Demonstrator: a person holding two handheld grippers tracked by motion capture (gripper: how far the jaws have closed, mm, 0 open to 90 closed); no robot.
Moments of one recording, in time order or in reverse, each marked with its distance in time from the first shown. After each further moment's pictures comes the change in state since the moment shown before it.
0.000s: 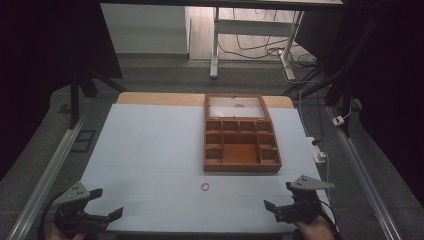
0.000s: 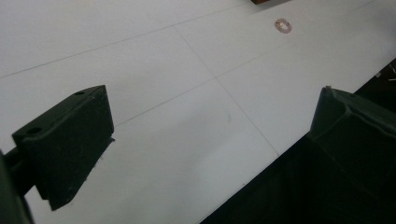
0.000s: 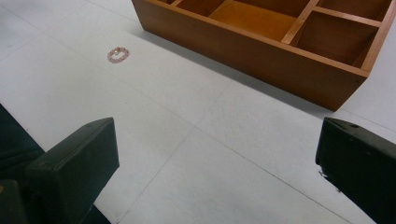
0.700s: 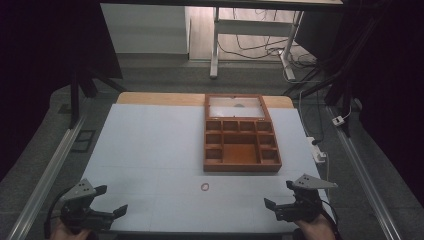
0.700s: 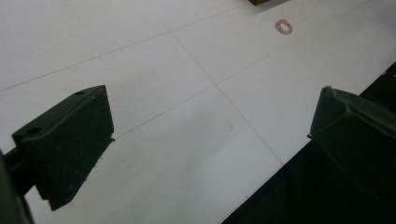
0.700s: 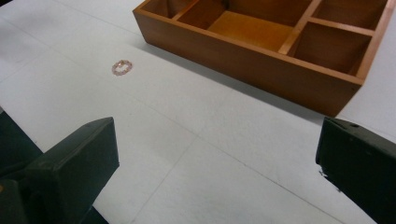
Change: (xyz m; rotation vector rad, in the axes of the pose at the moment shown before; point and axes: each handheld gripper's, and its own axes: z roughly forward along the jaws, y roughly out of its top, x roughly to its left) left arm -0.001 0.008 0.010 0.006 0.005 0.030; right arm 0.001 0.004 -0.003 -0.036 0.009 0.020
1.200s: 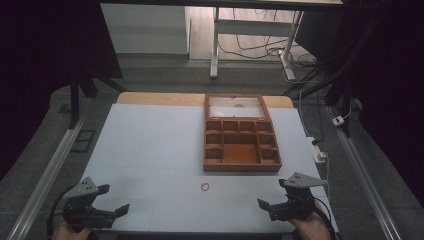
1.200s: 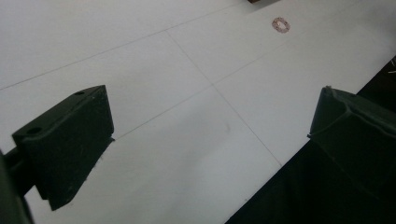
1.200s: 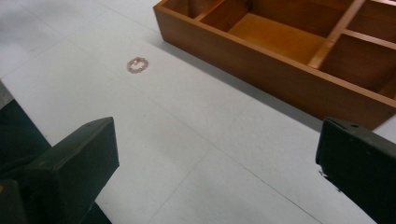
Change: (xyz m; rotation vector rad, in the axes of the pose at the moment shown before) left arm 0.002 0.003 0.005 0.012 -0.026 0.005; right arm 0.009 0.008 0.011 0.024 0.043 -0.061
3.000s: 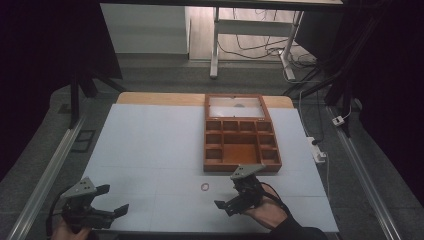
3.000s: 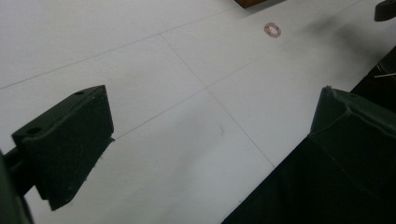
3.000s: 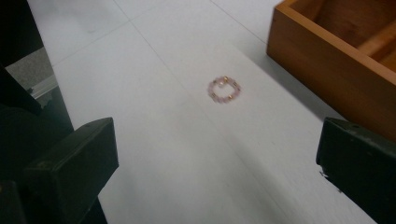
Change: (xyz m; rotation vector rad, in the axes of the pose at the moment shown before) left arm 0.002 -0.001 -0.002 -0.019 -0.030 -0.012; right arm 0.055 0.042 0.098 0.144 0.233 -0.148
